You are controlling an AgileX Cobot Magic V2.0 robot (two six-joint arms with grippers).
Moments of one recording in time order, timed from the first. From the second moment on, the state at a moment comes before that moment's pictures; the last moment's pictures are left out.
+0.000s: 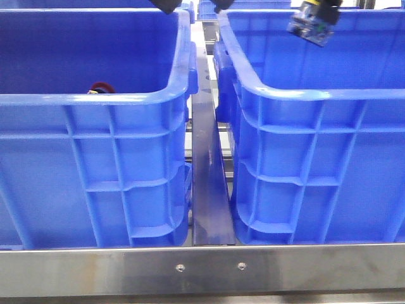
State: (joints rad) left arm -0.69 1.41 -1.28 -0.46 0.77 0.56; right arm -0.01 1.31 -1.02 1.19 0.61 -1.02
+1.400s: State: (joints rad) left arm -0.69 1.41 -1.28 -0.46 0.79 0.56; right arm 0.05 1.79 -1.18 1.37 0.15 -1.32
